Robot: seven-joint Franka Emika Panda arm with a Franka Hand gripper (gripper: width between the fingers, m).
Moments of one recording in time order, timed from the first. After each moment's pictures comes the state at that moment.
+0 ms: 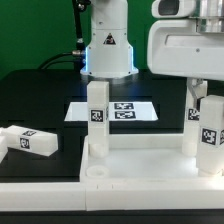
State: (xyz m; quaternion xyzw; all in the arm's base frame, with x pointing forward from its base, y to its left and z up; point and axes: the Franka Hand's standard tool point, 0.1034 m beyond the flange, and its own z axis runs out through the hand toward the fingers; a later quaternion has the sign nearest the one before) arm 0.631 0.118 0.113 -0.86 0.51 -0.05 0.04
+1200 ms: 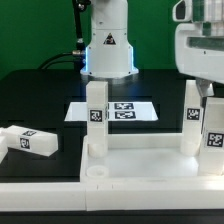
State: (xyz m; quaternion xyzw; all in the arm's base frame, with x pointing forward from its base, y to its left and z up) arm 0.635 0.124 0.112 -0.81 0.59 -0.03 0.06
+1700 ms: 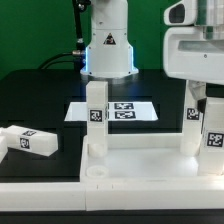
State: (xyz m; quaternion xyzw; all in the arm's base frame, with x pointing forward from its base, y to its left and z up) arm 0.636 0.123 0.113 -0.93 0.37 -0.04 0.04
